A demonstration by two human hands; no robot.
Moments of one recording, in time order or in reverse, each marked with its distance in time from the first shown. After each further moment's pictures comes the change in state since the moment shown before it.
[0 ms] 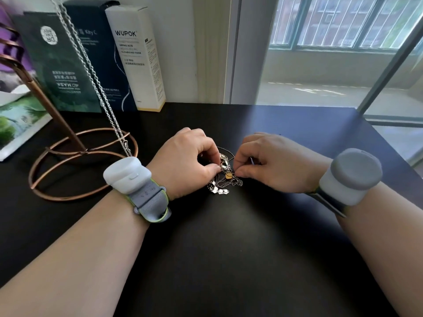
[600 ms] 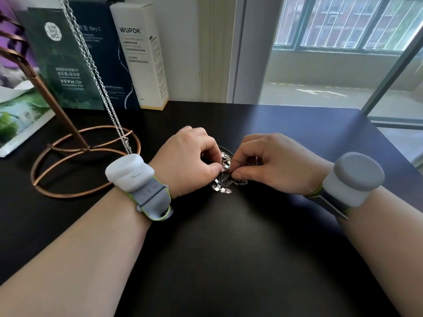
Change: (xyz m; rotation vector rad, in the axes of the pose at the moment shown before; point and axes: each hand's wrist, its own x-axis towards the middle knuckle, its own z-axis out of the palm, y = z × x) left_hand 0.001 0.000 0.000 0.018 0.005 -0.025; right_hand -0.001 -0.006 0.003 0.149 0.078 0.014
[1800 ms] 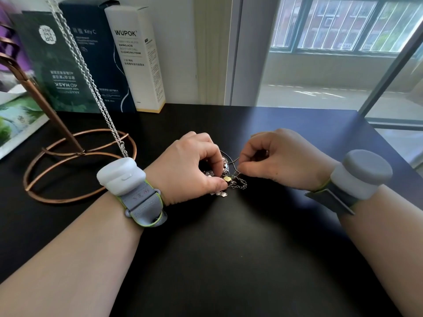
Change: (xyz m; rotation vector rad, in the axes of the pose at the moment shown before) left_hand -0.002 0.005 -0.007 -0.091 -0.166 0.033; right_hand -0.001 0.007 -0.006 0.126 0.090 0.160
